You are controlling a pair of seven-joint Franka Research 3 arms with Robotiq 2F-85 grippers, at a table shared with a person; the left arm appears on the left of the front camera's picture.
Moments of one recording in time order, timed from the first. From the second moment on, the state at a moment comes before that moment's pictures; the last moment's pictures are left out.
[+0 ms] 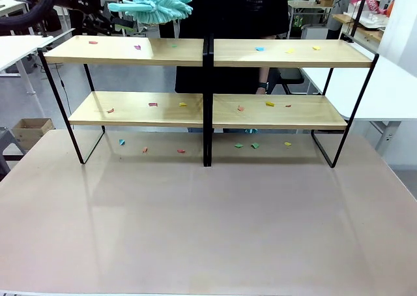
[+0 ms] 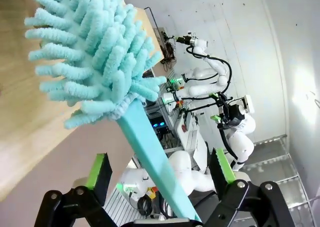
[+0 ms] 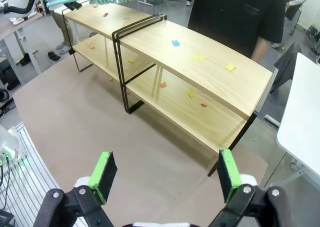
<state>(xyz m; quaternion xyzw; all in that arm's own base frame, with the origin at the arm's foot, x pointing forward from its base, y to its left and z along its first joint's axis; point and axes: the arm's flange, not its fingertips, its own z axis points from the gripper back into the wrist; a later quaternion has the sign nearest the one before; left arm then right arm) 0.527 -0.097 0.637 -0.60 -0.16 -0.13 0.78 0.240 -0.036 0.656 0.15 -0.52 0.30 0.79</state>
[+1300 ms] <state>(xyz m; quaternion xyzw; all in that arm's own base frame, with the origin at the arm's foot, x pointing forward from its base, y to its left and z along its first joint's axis) 0.527 -0.100 0.633 -0.60 -0.15 -0.13 0.77 0.240 -0.036 0.656 0.15 -0.52 0.30 0.79</state>
